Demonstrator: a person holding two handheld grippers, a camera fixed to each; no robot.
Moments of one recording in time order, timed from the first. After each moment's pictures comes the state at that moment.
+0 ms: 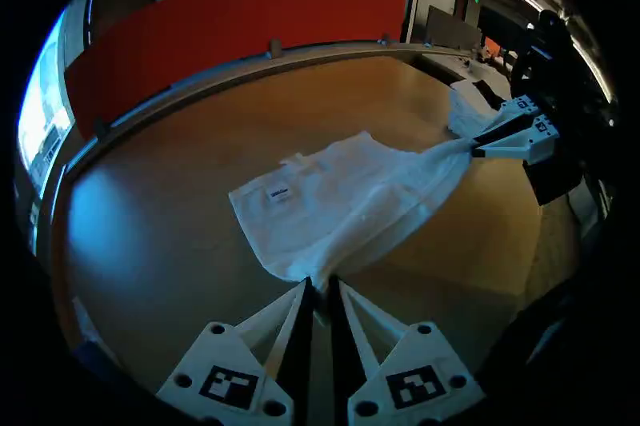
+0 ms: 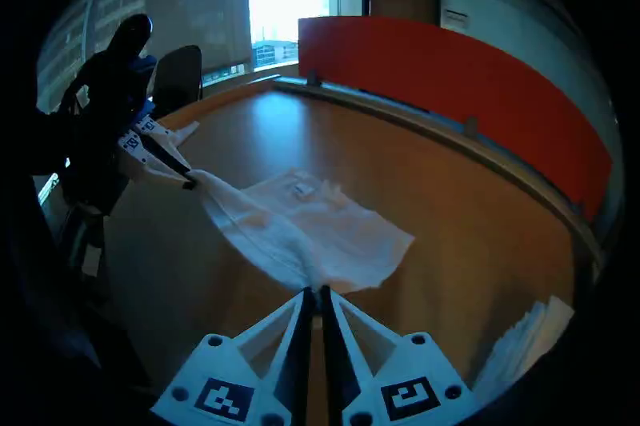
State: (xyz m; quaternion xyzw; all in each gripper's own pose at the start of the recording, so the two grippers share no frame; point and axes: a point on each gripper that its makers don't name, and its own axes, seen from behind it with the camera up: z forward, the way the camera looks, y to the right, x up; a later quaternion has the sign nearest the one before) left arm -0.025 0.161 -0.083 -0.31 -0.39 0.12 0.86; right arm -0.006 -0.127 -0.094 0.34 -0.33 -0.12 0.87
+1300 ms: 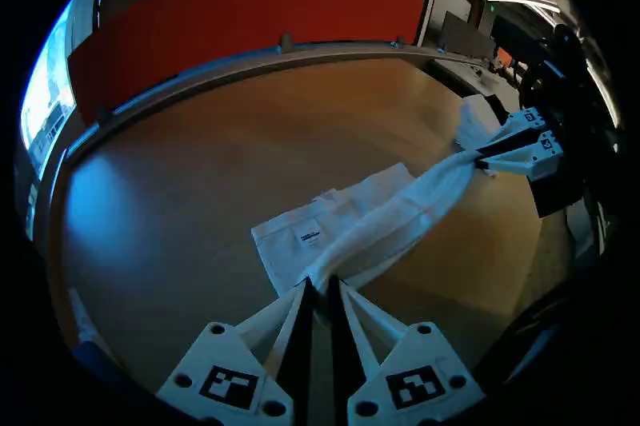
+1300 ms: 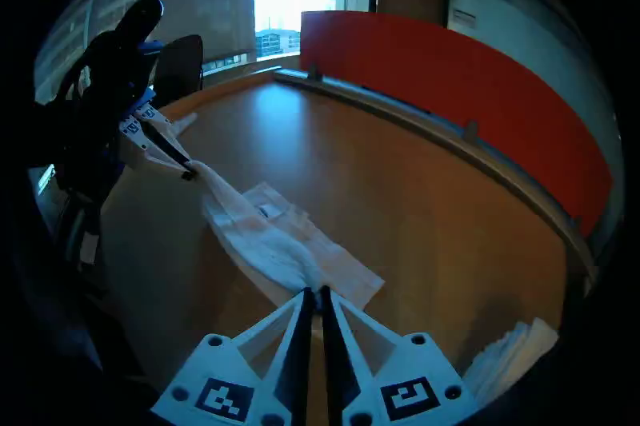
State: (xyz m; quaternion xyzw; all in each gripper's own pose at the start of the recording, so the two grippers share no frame) left arm -0.019 0.176 -0.061 -0.29 -0.42 0.09 0.85; right arm -0.005 -0.117 -0.070 0.34 -0.35 -0.15 0.86
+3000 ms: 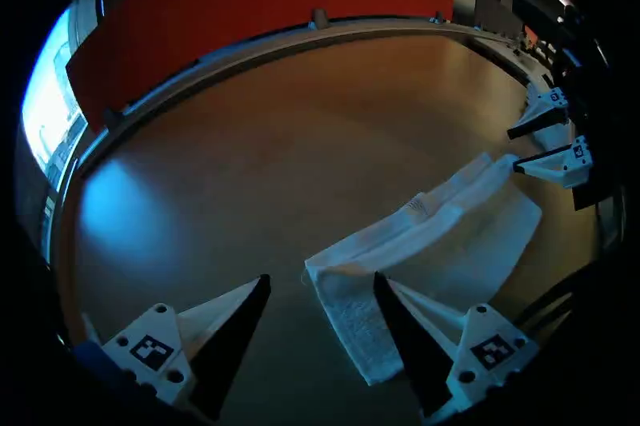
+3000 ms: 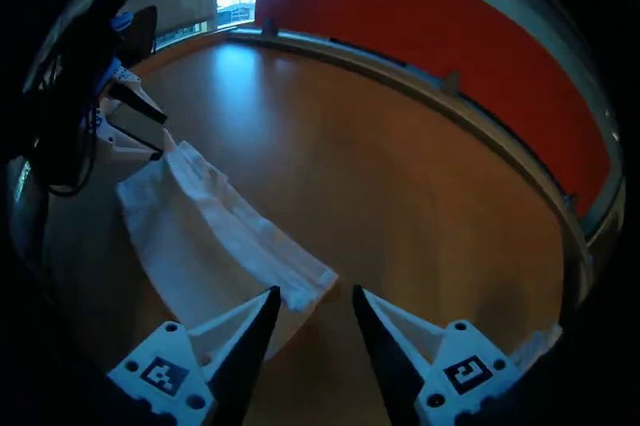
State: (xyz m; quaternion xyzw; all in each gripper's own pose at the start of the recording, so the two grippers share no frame) left arm -0.097 0.153 0.032 -0.22 -0.42 0.15 0.86; right arm -0.091 -0.080 0.005 0.26 -0.40 -0.18 0.86
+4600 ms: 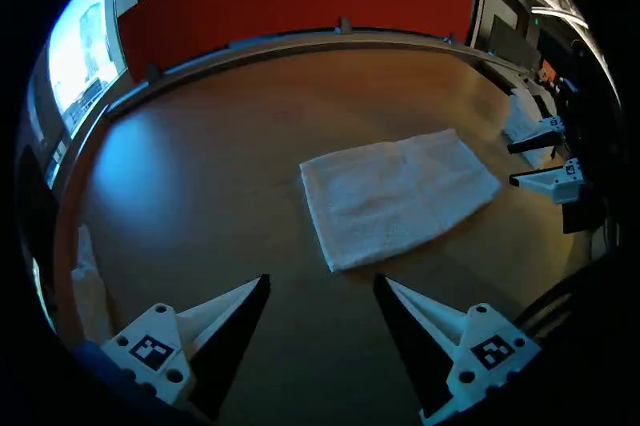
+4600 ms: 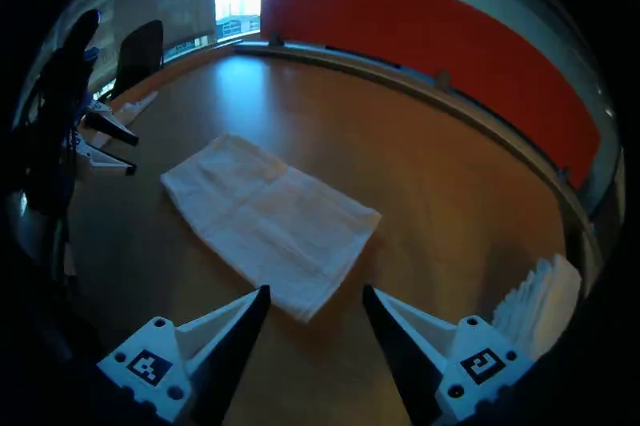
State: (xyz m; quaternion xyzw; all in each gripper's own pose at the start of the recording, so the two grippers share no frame) left arm -0.071 0.113 -0.094 -0.18 -0.43 0.08 0.88; right arm -0.076 -0.092 -0.087 0.26 -0.39 -0.14 0.87
